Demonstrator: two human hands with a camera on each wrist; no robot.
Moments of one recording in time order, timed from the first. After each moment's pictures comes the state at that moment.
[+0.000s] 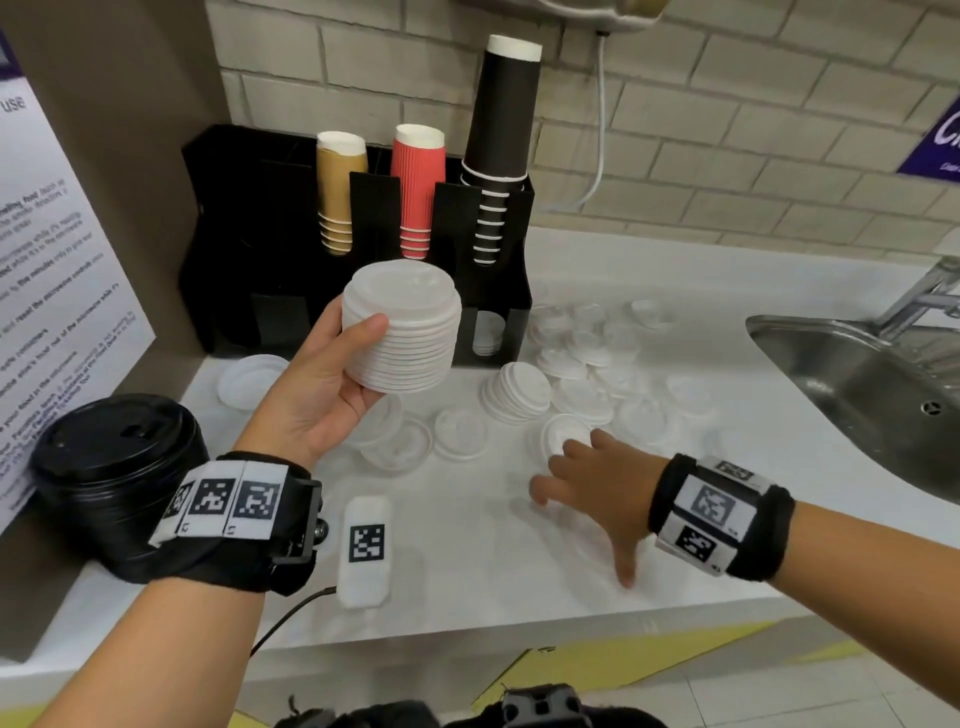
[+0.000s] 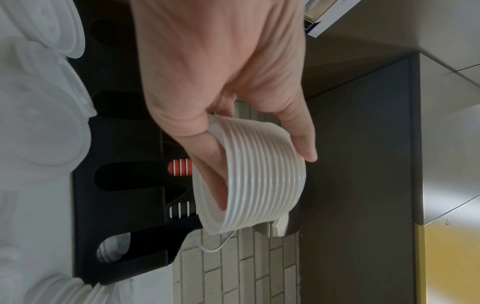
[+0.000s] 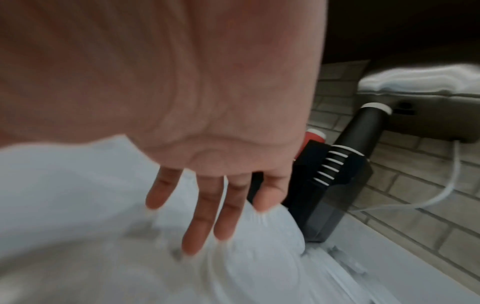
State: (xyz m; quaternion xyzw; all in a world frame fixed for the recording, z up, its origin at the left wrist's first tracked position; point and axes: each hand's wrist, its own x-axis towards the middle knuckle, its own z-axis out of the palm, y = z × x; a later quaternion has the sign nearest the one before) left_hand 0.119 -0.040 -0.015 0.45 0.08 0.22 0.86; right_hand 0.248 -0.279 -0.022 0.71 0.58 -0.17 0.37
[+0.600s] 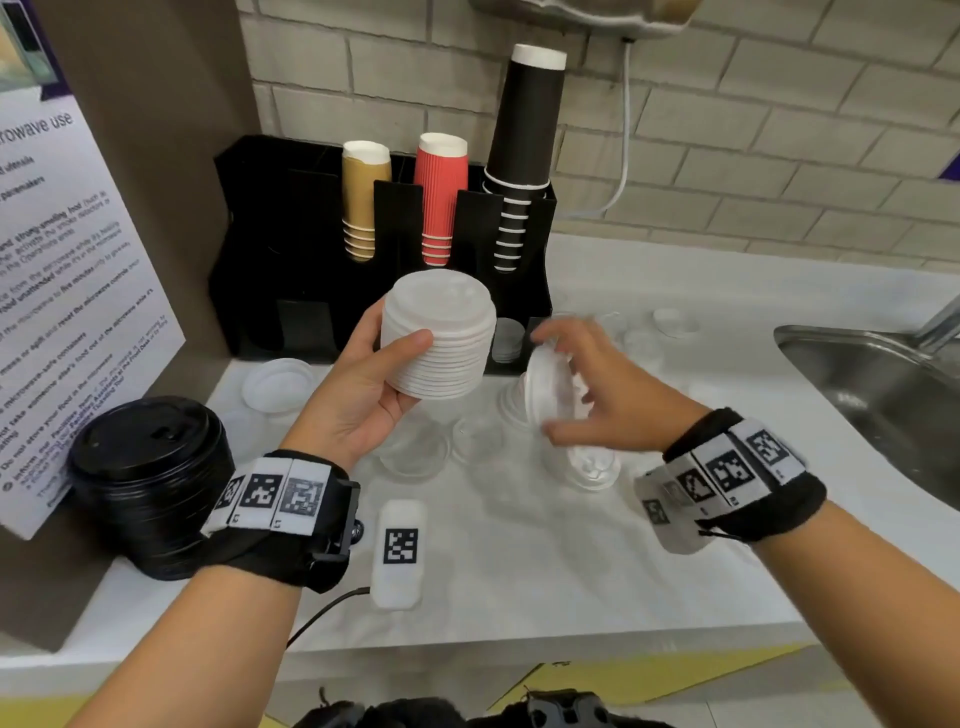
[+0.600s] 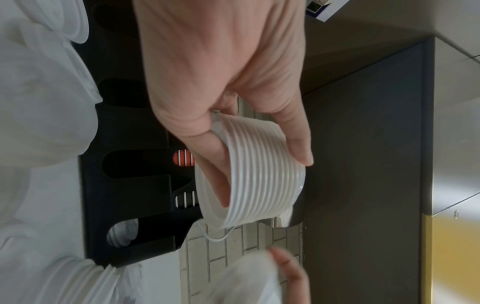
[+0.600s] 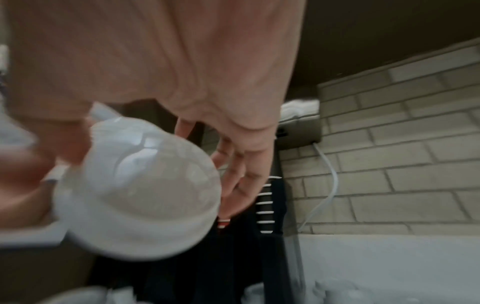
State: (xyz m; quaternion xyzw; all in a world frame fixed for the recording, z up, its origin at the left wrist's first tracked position) left_hand 0.131 -0.045 -0.020 0.44 0.09 0.22 0.87; right_hand 0.275 -0.253 0.018 0.79 0.54 -0.10 -0.27
